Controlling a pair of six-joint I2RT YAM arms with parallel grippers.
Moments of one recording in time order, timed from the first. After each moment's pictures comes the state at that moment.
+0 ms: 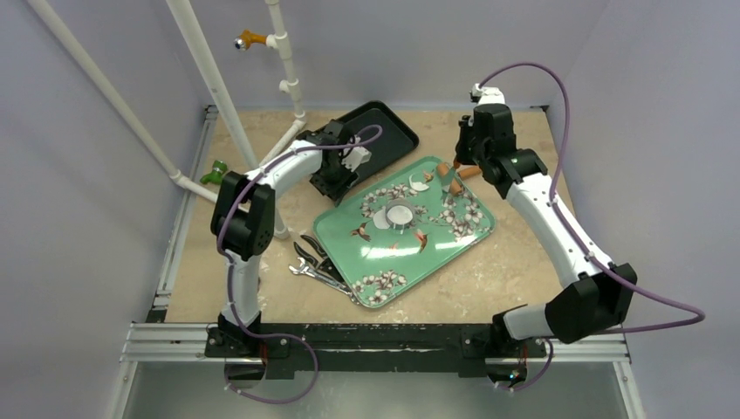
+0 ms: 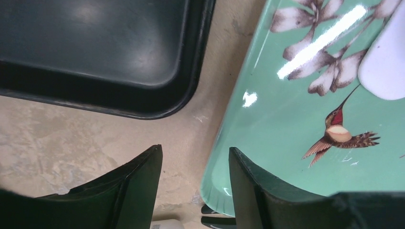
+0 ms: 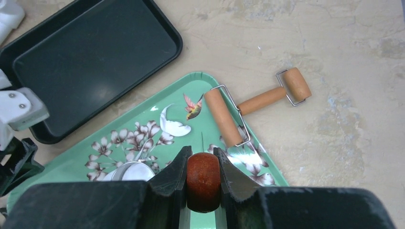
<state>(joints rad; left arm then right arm) -0.45 2.06 1.68 -0.89 0.02 0.25 0.32 1.39 1.36 -0.53 0.24 0.23</state>
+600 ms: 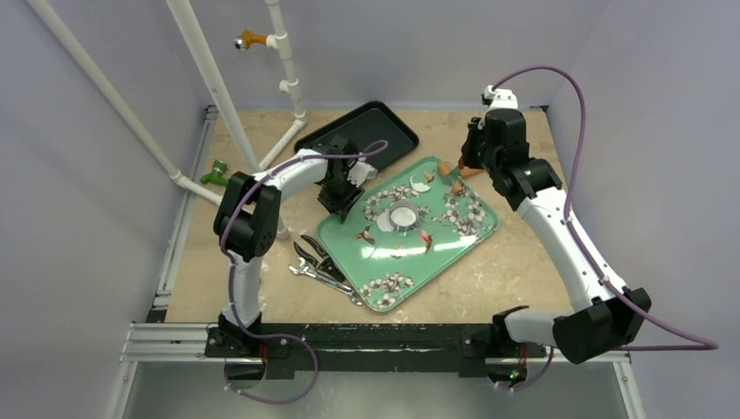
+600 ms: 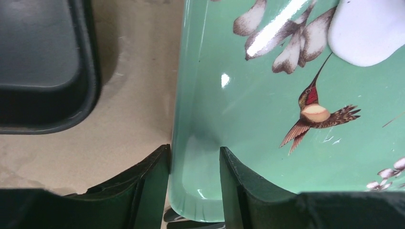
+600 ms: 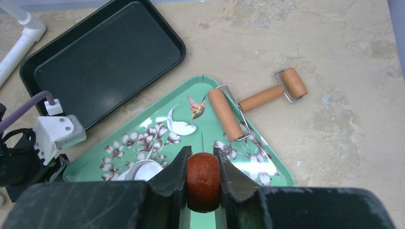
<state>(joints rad) -0.48 2.07 1.58 -0.90 0.17 0.25 0.32 1.27 1.33 -0.55 0.24 0.25</state>
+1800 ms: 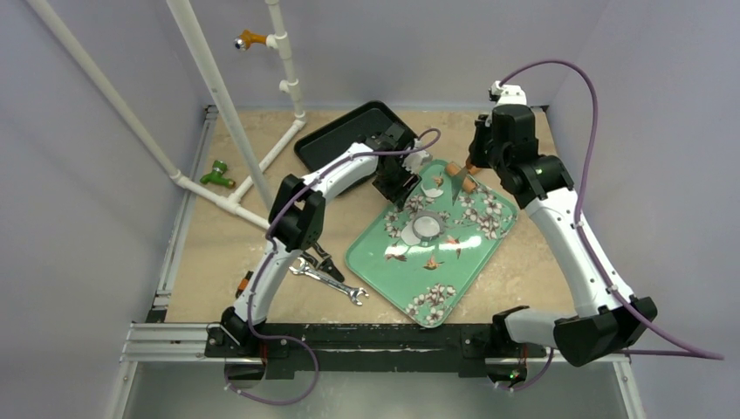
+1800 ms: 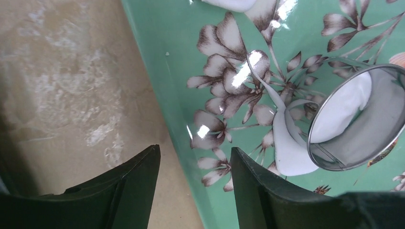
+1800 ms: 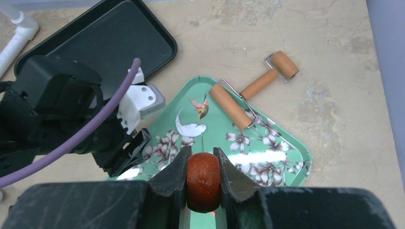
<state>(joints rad) -0.67 2.44 2.24 -0.98 0.27 0.15 0.32 1.27 1.43 -0.68 0.27 0.25</state>
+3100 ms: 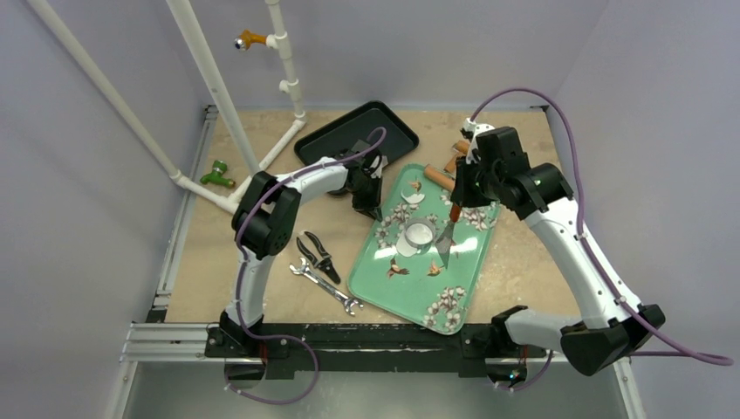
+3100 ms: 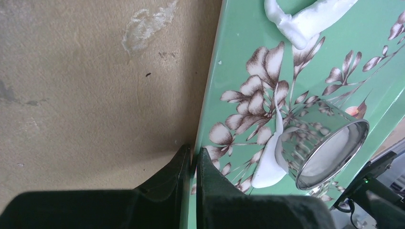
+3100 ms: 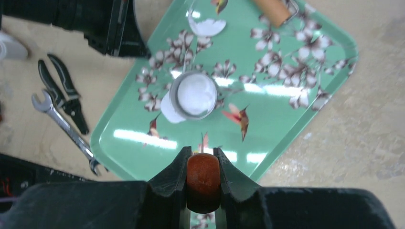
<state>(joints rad) -0.58 2.16 1.61 -0.63 0.32 -0.48 0.41 1.21 1.41 -1.02 0.05 0.26</state>
